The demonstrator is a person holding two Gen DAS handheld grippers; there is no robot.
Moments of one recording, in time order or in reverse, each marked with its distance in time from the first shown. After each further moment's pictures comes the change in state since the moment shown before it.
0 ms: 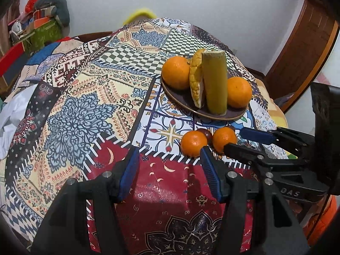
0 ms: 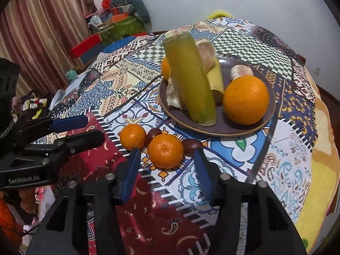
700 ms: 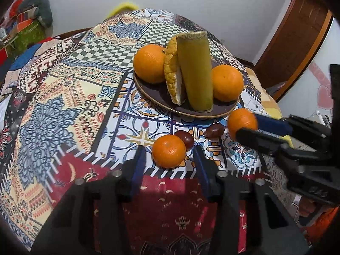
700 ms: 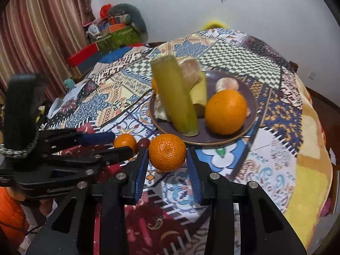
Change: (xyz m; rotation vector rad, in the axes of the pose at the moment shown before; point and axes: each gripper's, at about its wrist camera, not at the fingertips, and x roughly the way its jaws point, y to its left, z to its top) left arm 0.040 -0.022 0.011 0.057 0.056 -0.071; right arm -0.029 -0.014 0.002 0.011 -0.080 -0.034
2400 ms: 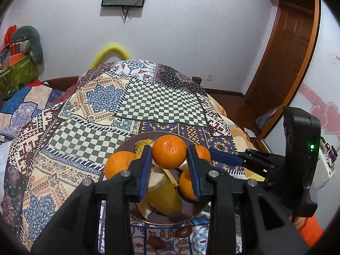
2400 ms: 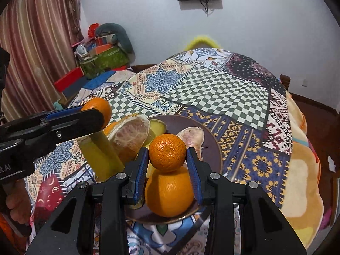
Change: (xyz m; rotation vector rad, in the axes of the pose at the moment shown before) left arm -0.011 -0.043 0.119 0.068 -0.257 -0.040; right arm 0.027 -0.066 0.067 0.028 -0.110 -0.026
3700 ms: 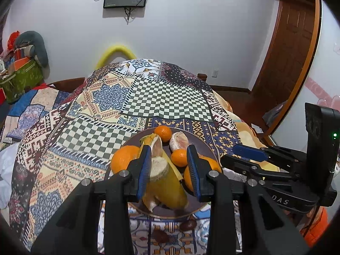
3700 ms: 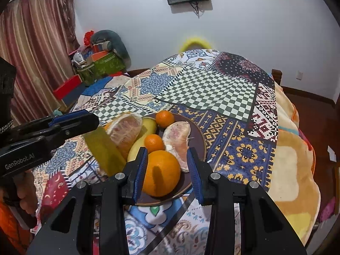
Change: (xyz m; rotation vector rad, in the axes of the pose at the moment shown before) left arm -0.013 -0.006 -0.007 0.022 0.010 0.058; right arm -0.038 -0.015 -0.011 0.056 -0.022 0.001
